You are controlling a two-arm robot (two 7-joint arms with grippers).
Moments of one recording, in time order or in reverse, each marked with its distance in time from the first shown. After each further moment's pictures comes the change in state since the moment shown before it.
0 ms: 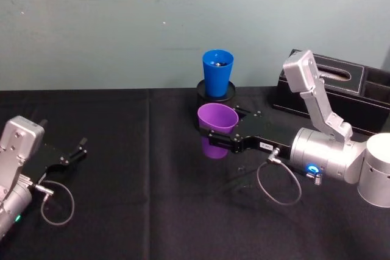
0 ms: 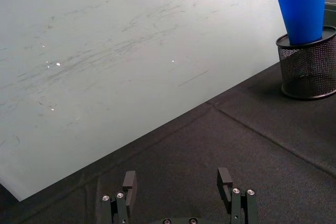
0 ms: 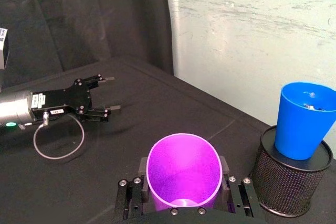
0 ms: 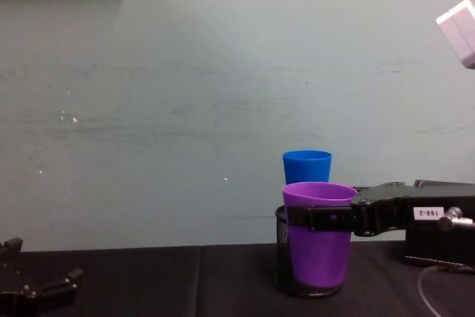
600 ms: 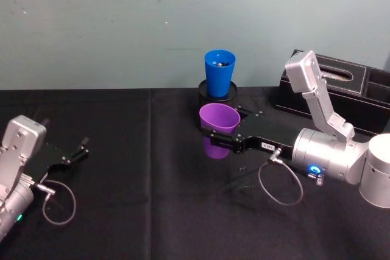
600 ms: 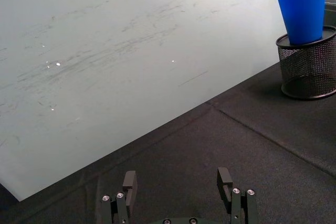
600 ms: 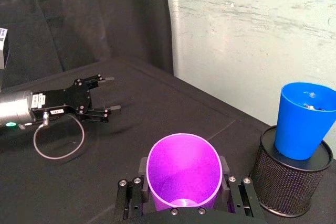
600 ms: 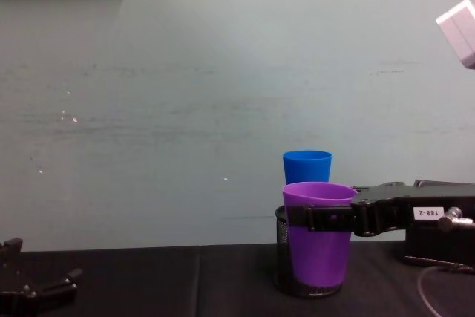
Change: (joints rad) left arm 0.000 0.000 0.000 0.000 0.000 0.000 0.000; right arm 0.000 0.000 0.000 0.000 0.000 0.000 0.000
